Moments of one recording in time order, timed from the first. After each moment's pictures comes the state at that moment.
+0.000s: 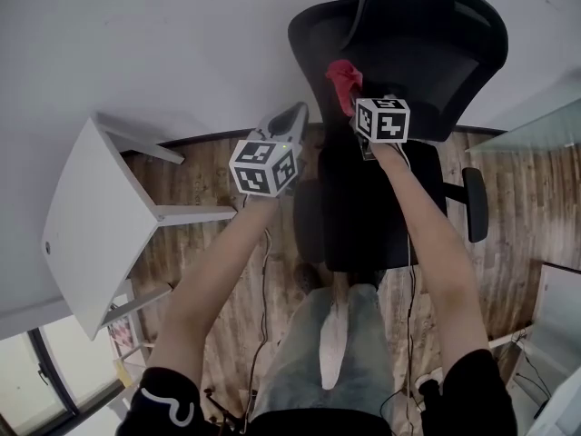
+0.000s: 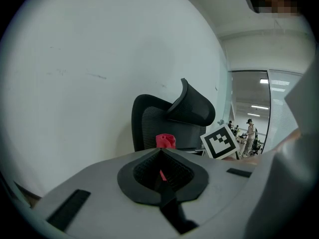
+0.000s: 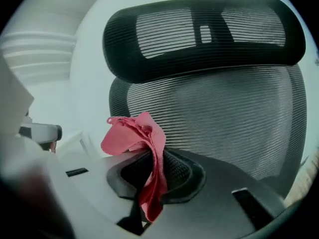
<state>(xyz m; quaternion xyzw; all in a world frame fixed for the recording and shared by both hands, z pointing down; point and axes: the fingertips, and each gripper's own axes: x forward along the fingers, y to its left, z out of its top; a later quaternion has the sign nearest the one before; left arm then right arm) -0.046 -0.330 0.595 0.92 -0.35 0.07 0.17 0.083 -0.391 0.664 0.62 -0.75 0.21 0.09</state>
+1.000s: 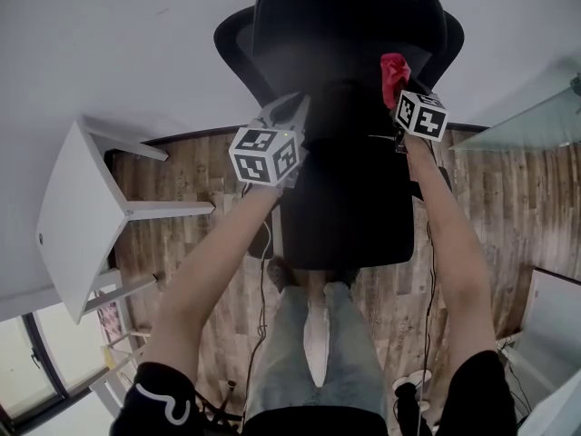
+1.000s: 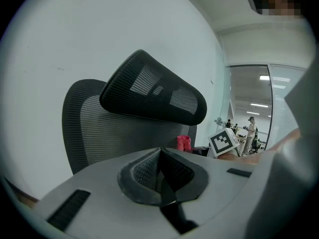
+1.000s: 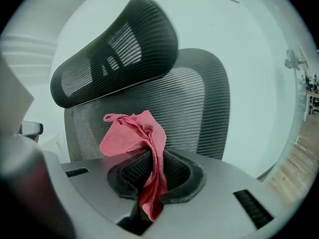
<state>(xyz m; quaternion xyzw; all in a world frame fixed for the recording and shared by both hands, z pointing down) 0.108 -0.306 0.584 0.92 -0.35 0.08 0.17 0.342 -0.343 0.659 0.70 -0.68 0.20 0.09</state>
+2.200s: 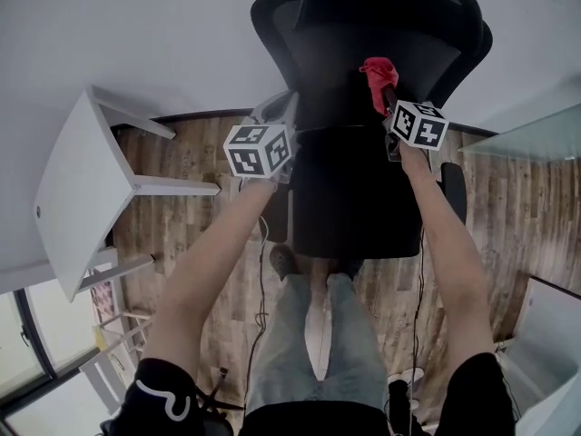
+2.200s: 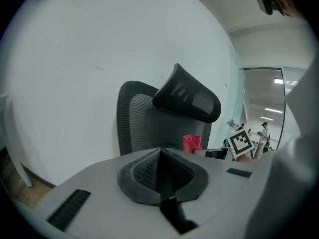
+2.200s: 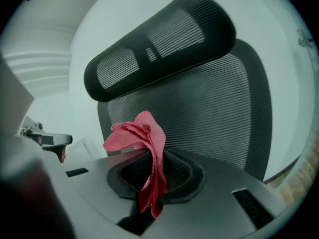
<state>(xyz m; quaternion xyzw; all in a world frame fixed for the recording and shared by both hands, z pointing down) 0.013 -0.304 0.616 0.89 -0.41 0.08 0.21 0.226 -0.327 0.672 0.61 -0.75 0.24 0.05</state>
